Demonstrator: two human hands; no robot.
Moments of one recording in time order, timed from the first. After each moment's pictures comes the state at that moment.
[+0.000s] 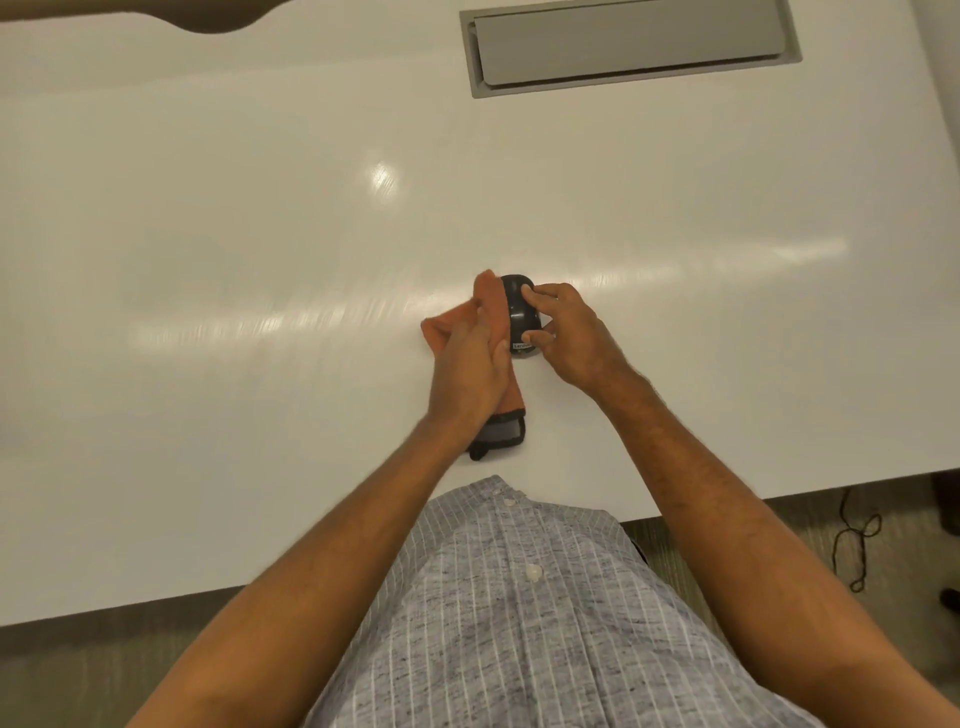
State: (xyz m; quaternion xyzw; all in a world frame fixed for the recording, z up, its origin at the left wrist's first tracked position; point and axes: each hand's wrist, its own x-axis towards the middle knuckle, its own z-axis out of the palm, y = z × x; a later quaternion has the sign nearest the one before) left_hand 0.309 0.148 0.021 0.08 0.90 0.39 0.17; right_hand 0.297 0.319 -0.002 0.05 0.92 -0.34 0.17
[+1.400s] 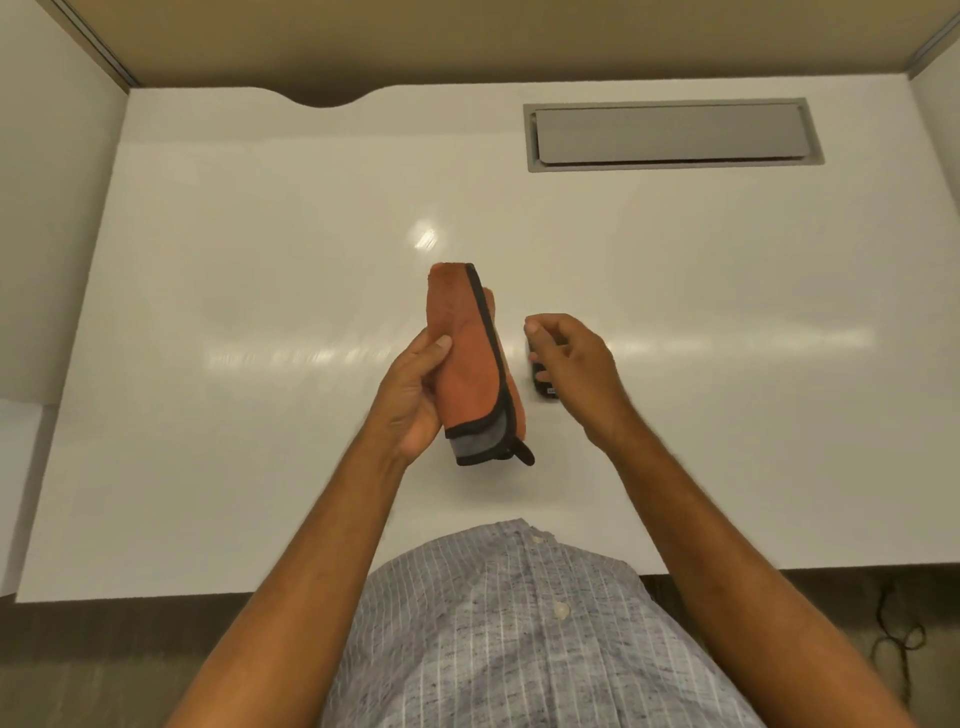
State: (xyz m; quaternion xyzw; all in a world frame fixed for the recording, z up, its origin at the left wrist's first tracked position) left_hand 0.302 0.055 0.067 -0.21 0.44 0.85 0.22; right_hand 0.302 0.259 0.084 0.15 0.80 -0.56 0.11
